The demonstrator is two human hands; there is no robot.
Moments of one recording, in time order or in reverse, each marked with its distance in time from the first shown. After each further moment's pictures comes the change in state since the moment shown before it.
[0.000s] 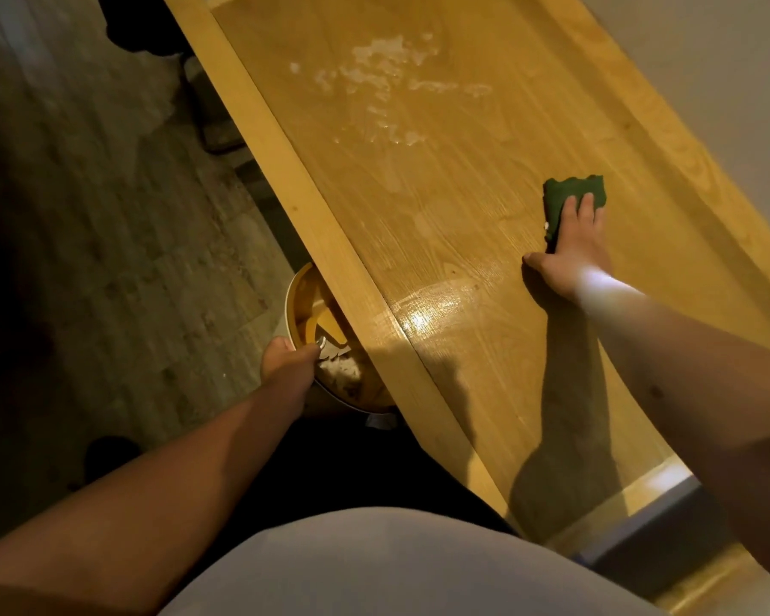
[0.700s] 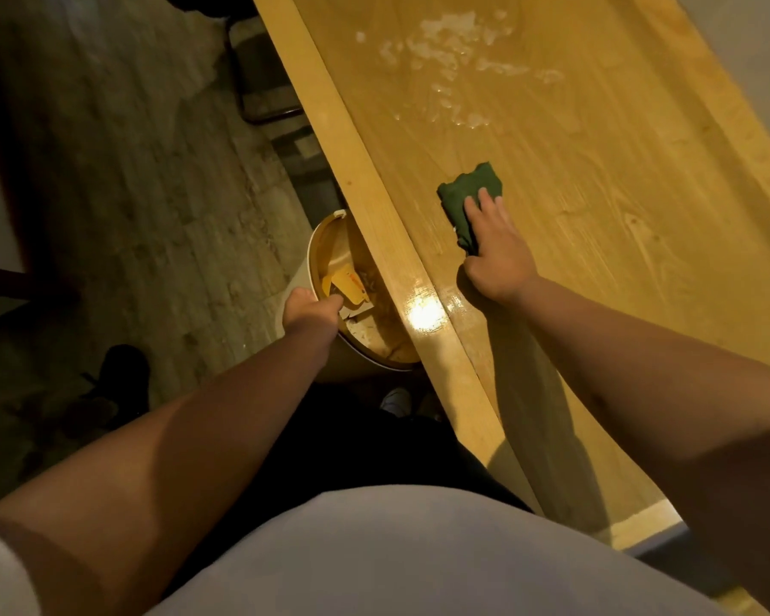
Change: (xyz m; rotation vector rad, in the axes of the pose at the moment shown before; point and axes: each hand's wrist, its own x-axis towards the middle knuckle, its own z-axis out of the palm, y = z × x) left_hand 0.025 0.027 -0.016 -0.038 0.080 0.020; right_hand -0.045 -0.131 0.061 0.082 -0.127 -0.485
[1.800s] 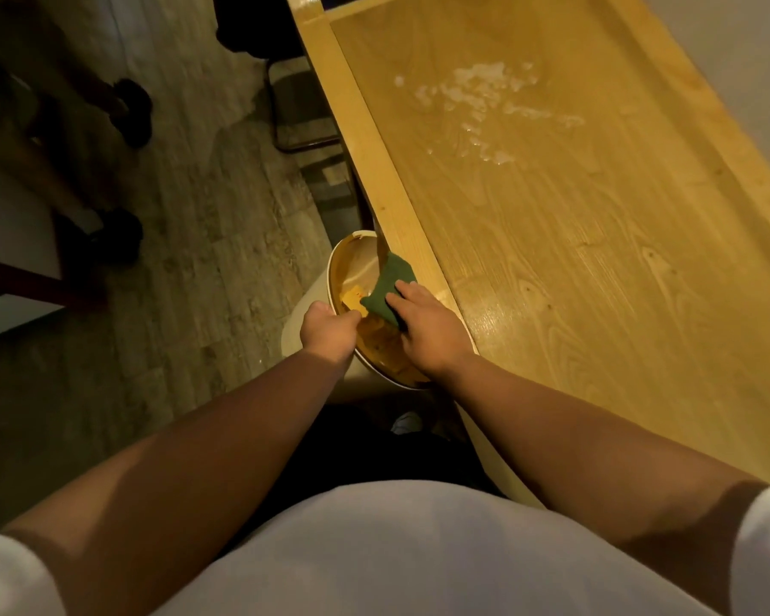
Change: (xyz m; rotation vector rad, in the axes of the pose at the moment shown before) left_hand -0.002 -0.008 -0.022 -0.084 0.001 0.073; right_hand -0.049 -0.094 0.076 0.016 -0.128 -0.287
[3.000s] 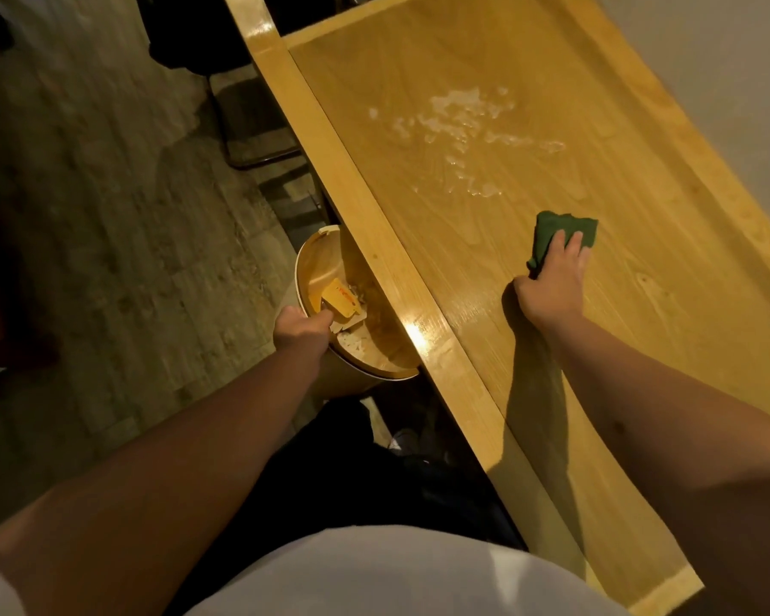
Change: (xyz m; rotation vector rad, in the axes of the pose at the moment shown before) left_hand 0.079 0.071 -0.016 0.010 -0.097 -0.110; right_hand 0.046 0.112 -0.108 0.037 0.396 0.811
